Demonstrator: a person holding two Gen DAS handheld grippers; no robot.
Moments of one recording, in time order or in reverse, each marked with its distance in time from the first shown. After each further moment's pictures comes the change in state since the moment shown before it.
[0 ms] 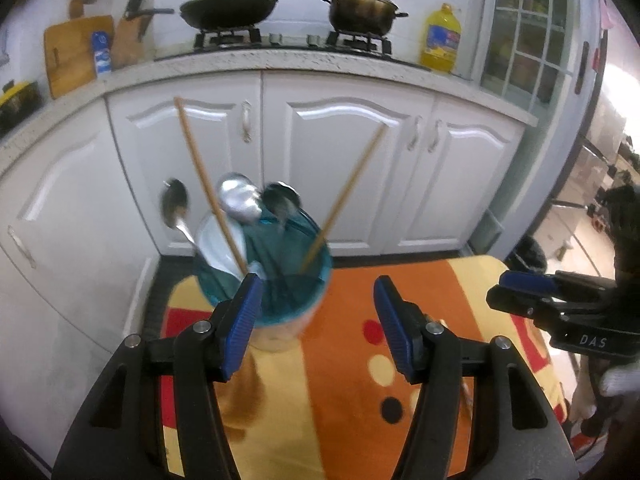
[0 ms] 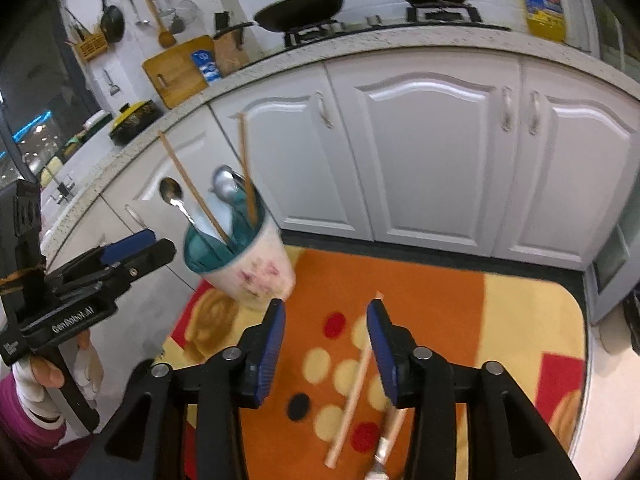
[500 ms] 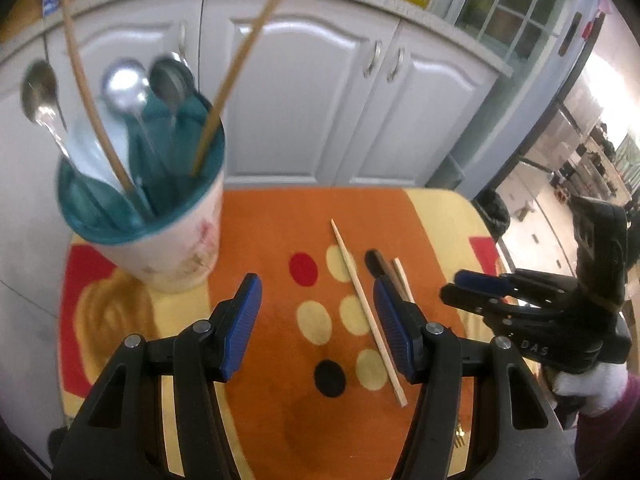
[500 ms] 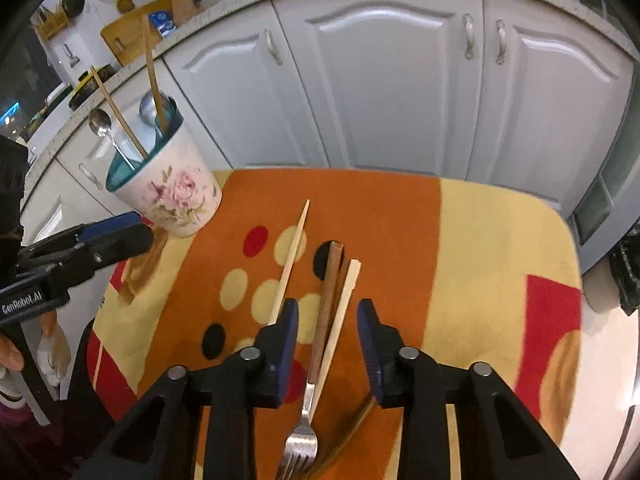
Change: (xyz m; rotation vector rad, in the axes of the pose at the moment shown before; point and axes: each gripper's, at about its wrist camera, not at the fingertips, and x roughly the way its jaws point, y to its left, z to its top) left arm 0.070 -0.042 -0.038 -0.015 0.227 -0.165; right arm 0.045 -0.052 -0.057 0.030 0.158 -0.071
